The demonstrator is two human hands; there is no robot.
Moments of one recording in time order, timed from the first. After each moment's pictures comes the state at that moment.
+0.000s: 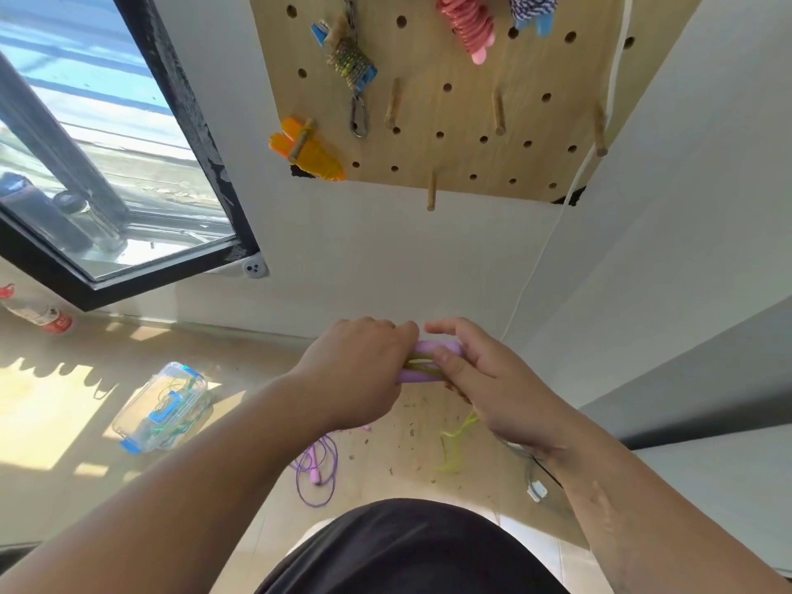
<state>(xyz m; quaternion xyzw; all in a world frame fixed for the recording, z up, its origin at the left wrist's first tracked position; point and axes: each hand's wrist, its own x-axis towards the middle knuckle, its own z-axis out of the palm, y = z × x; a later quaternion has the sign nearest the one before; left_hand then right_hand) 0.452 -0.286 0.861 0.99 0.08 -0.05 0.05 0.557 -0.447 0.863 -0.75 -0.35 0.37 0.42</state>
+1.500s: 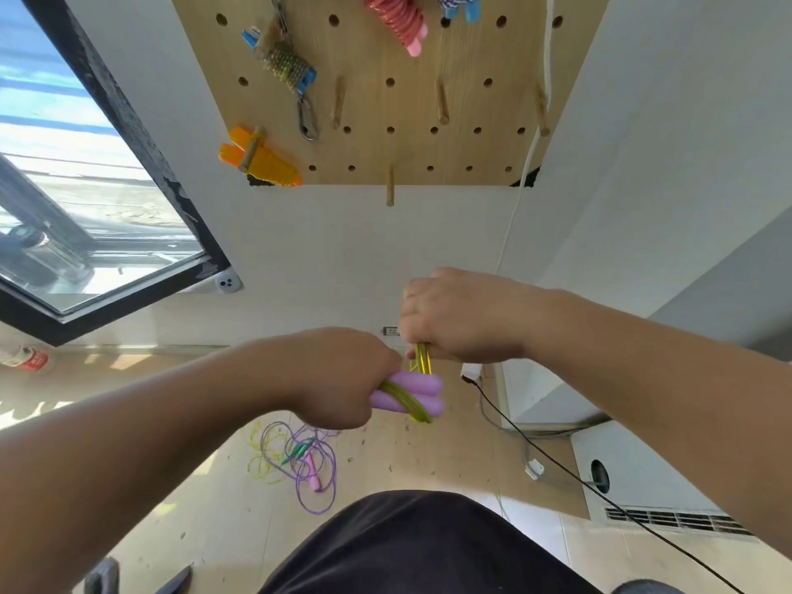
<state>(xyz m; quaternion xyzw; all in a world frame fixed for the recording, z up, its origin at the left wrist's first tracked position) 0.471 -0.296 0.902 0.95 -0.03 -0.30 0.11 0.625 -0.423 0.898 -0.63 -0.77 0.03 -0.11</state>
